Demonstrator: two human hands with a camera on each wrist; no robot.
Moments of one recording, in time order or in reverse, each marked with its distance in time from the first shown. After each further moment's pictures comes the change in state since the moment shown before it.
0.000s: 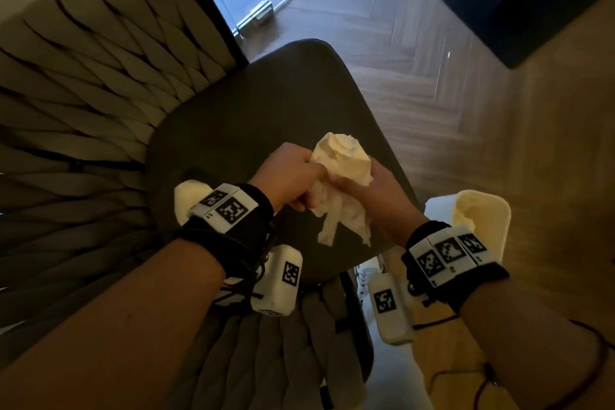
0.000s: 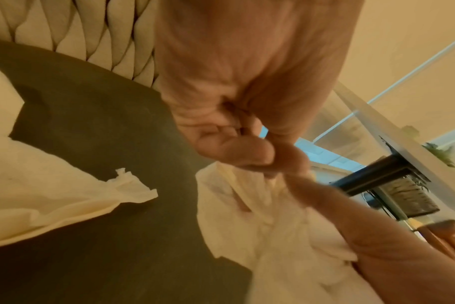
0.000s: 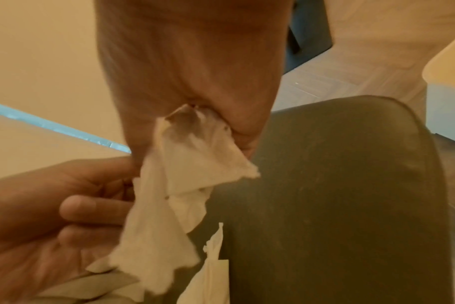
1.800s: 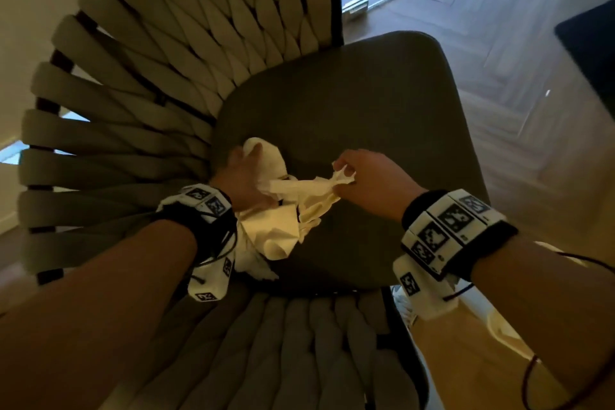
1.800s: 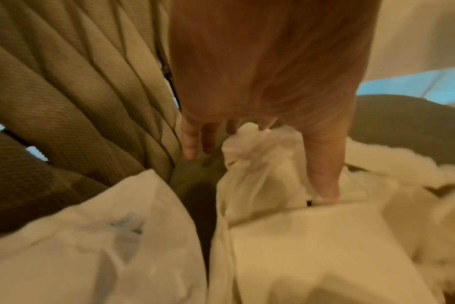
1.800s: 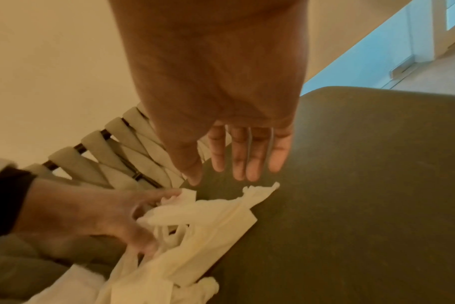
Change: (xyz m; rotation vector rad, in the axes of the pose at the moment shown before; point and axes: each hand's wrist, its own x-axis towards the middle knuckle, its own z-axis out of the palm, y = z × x) left_hand 0.024 -0.216 -0.077 0.465 0.288 -0.281; right_hand 0.047 -0.008 0.095 -1.081 -0.365 -0.246
